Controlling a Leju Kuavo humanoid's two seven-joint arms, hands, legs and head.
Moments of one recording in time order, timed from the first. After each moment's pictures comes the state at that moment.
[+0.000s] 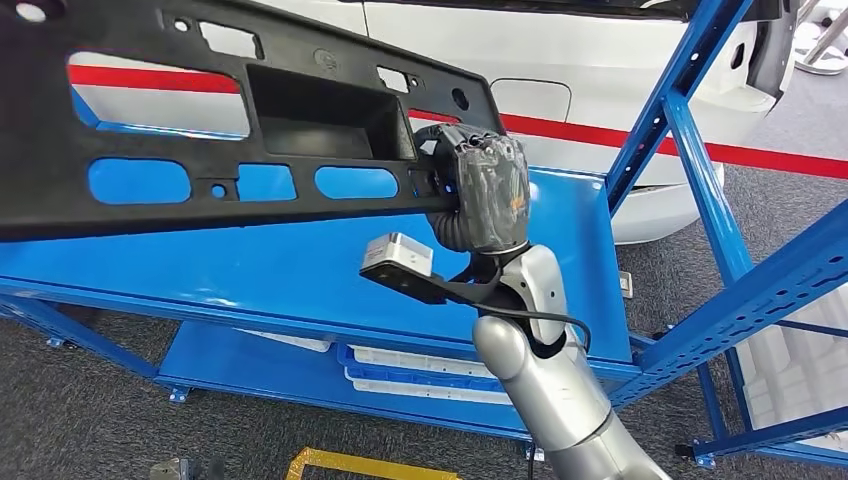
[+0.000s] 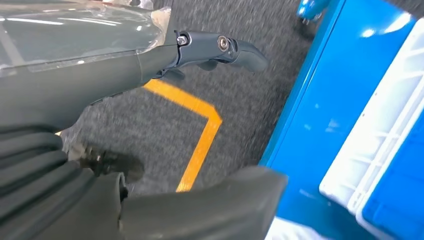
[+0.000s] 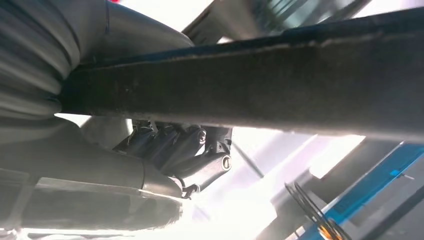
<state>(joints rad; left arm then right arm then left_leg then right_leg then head) -0.17 -0.15 0.70 -0.30 -0.27 0.14 -0.67 -0.52 0.10 0.50 -1.61 0.93 -0.40 -0.08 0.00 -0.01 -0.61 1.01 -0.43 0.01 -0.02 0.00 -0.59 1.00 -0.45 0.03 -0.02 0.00</state>
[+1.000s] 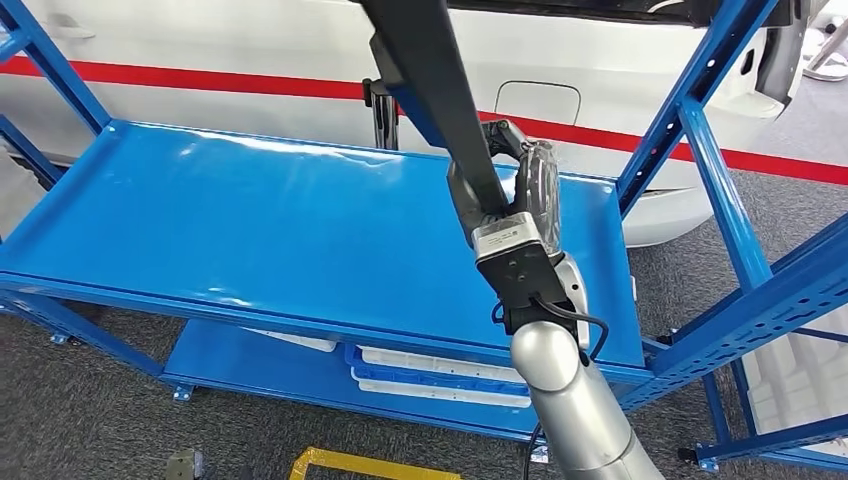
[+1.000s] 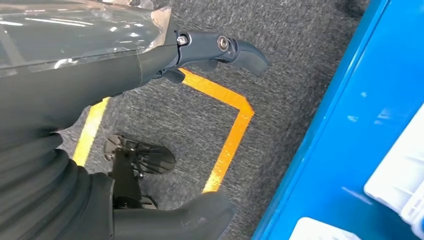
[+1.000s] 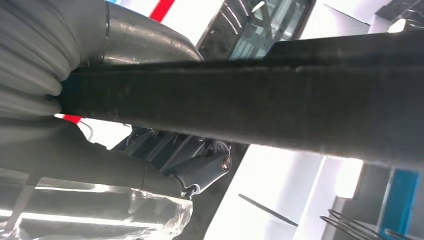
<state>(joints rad) -0.19 -0.15 0.69 -0.28 -0.31 0.14 -0.51 -0.44 0.07 0.45 -1.73 0.48 -0.34 -0.14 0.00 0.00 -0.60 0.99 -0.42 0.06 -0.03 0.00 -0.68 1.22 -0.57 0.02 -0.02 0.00</state>
